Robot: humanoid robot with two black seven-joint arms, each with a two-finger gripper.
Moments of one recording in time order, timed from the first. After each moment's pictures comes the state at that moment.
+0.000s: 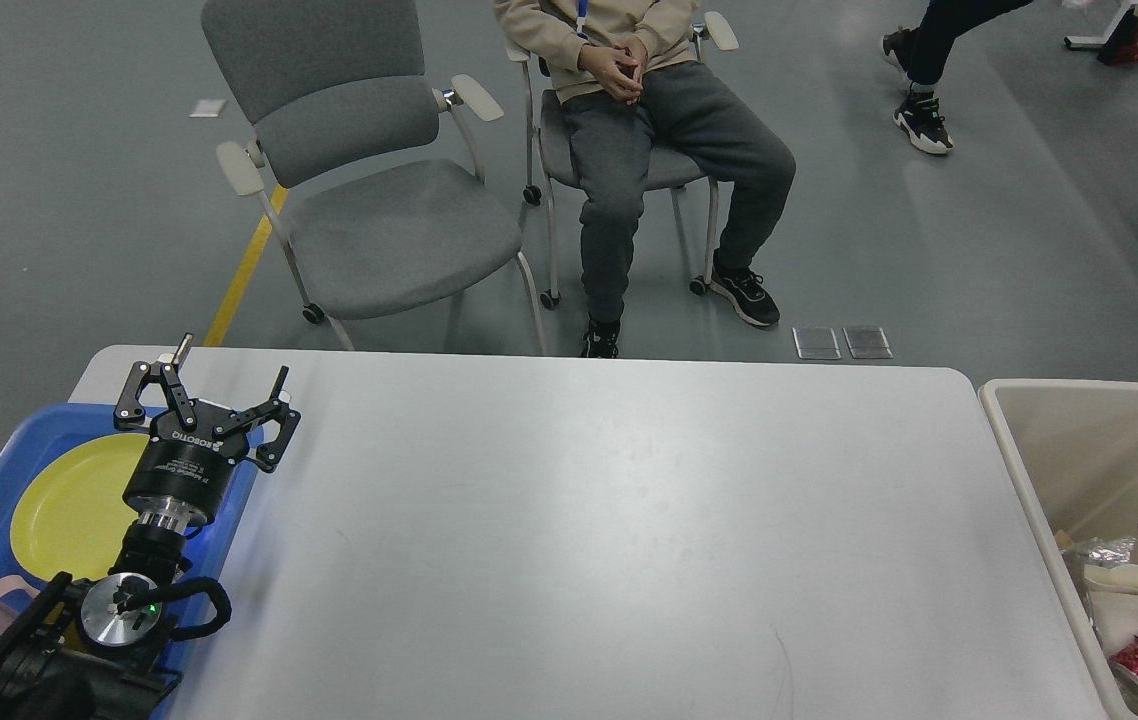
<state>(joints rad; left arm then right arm) -0.35 0.13 -1.43 -0.64 0.08 -0.70 -0.09 0.72 -0.53 0.10 0.26 0.08 -0.02 -0.12</state>
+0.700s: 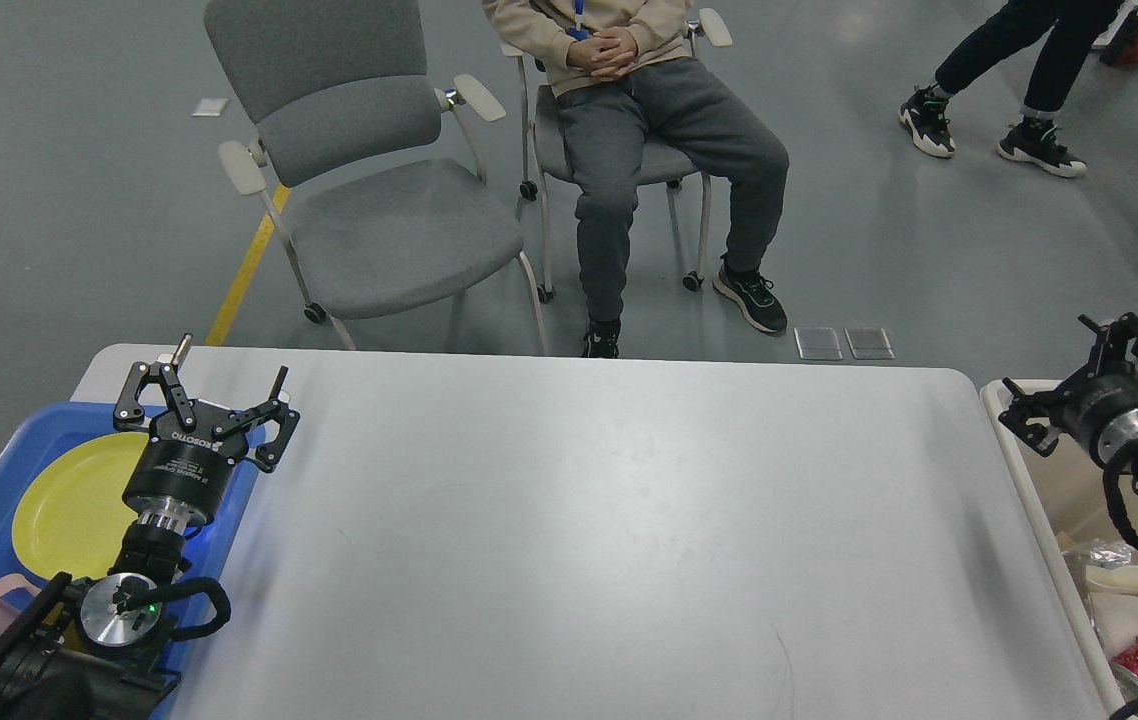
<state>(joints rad) -0.35 0.13 -1.43 -0.64 0.08 -0.70 -0.09 0.41 -0.45 1.10 0.76 -0.08 0.16 0.11</state>
